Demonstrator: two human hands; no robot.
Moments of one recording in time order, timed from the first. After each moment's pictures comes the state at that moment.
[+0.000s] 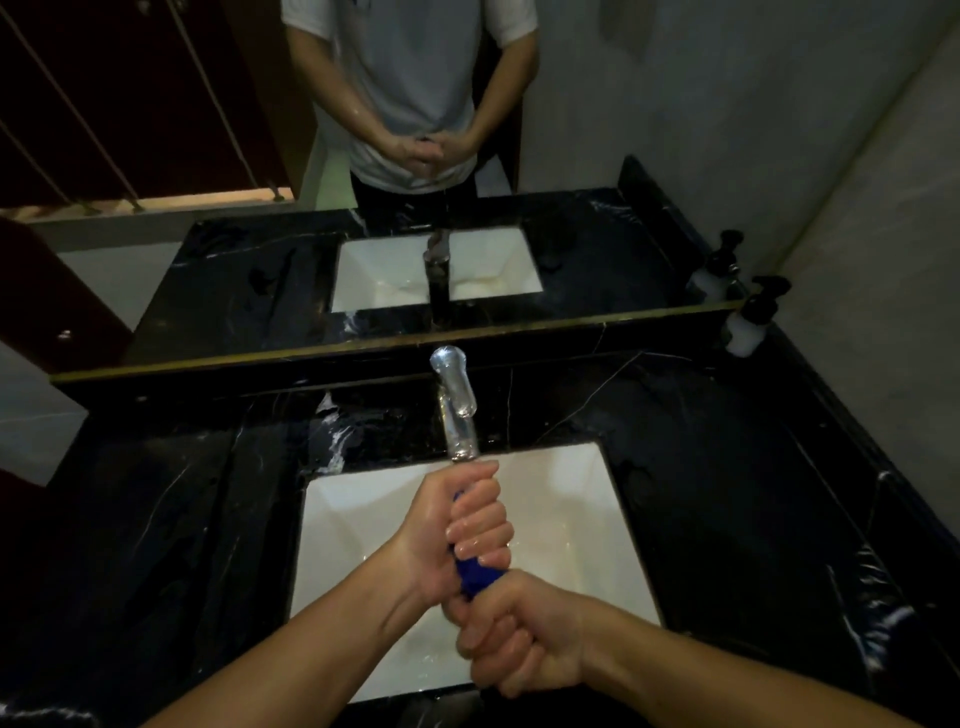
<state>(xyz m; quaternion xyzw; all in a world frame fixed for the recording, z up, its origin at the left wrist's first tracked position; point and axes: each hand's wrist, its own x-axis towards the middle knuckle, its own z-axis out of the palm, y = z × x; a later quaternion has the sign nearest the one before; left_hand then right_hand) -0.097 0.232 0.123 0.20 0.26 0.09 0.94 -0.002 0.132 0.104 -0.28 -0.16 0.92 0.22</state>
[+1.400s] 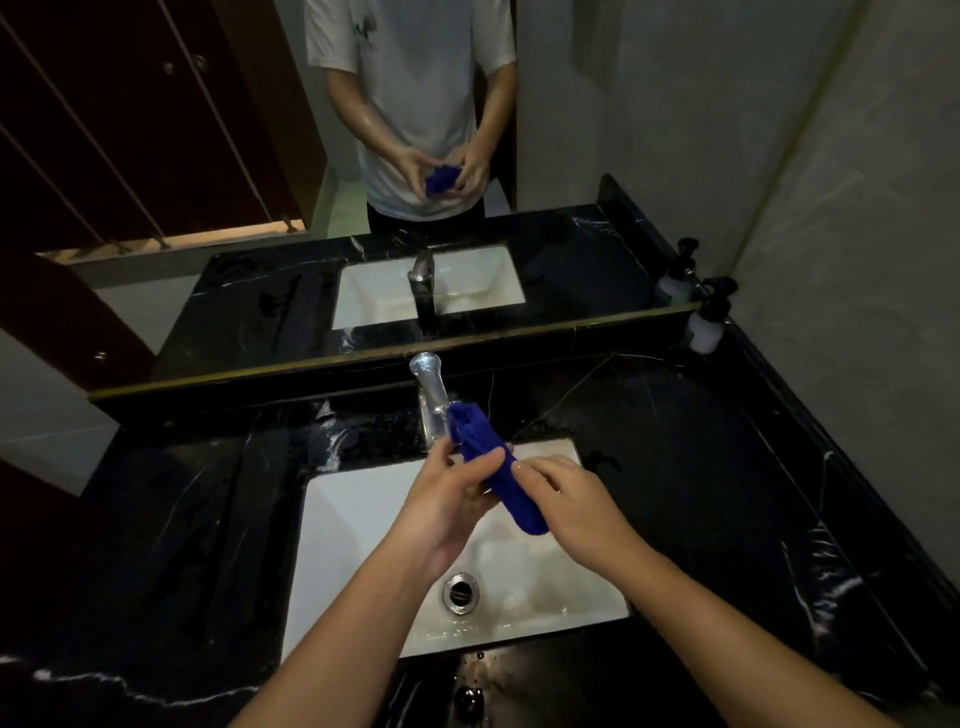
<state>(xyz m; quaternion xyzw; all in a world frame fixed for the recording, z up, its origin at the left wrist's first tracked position) -0.067 0.178 0.163 0.34 0.38 0.28 0.81 0.073 0.094 0.144 -0.70 -0.45 0.36 0.41</state>
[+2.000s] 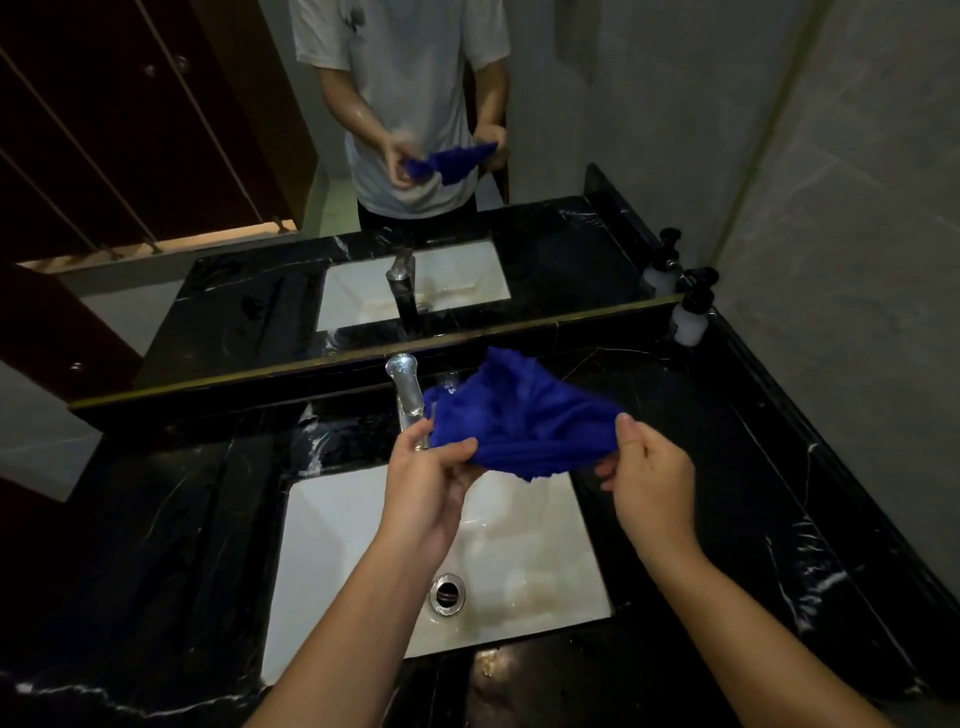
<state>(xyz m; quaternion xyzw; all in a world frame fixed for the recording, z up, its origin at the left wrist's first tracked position) -0.030 0.175 0.177 0.25 0.41 0.40 0.78 0.132 0.065 0.154 -0.74 -0.26 0.18 0.59</state>
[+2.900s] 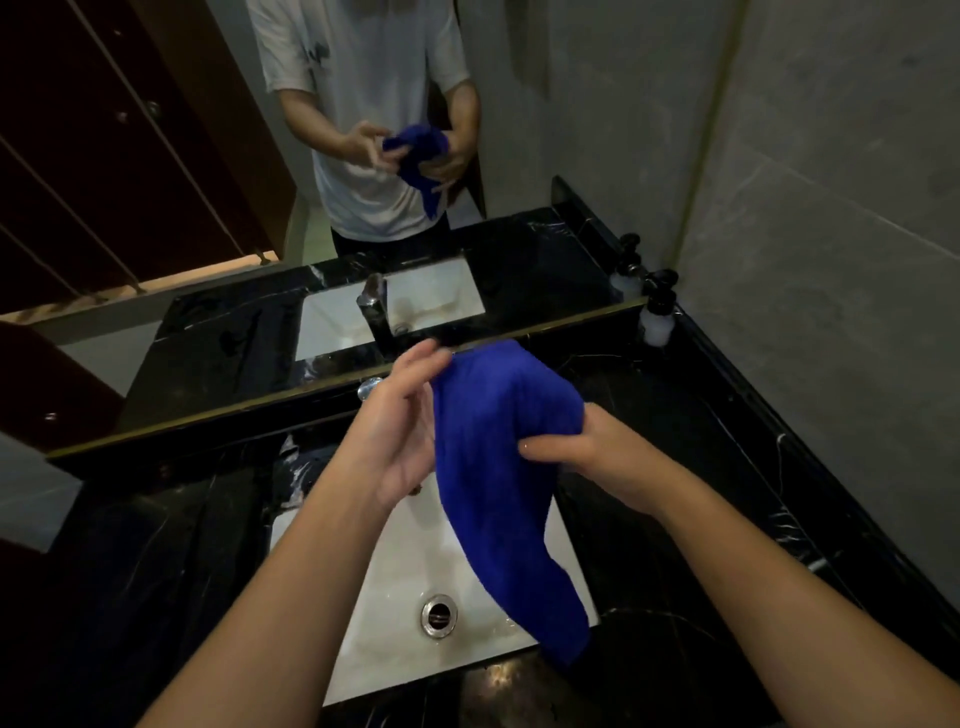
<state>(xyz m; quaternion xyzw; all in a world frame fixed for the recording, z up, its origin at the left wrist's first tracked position) 0.003 0.200 0.248 0.35 0.32 0.27 0.84 0.181 0.082 0.199 -0.57 -0.40 0.54 0.47</state>
